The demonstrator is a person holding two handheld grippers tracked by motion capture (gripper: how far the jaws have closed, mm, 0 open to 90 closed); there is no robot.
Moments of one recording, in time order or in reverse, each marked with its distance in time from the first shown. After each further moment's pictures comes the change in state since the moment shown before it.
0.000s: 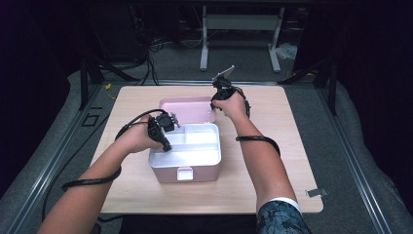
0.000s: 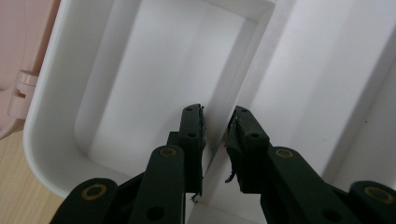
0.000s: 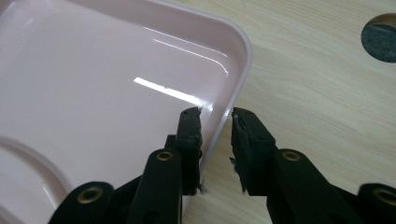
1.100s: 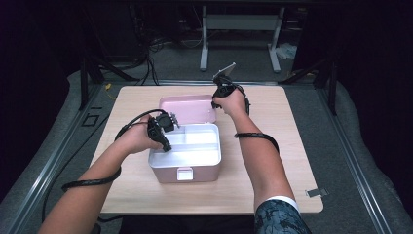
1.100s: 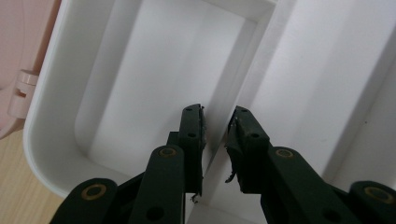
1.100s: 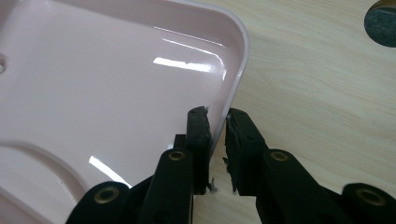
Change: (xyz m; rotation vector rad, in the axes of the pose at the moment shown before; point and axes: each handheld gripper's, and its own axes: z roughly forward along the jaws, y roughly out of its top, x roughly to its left) left arm -0.001 0.000 0.000 0.003 0.005 0.006; right arm -0.001 0.007 -0.007 0.047 0.028 0.056
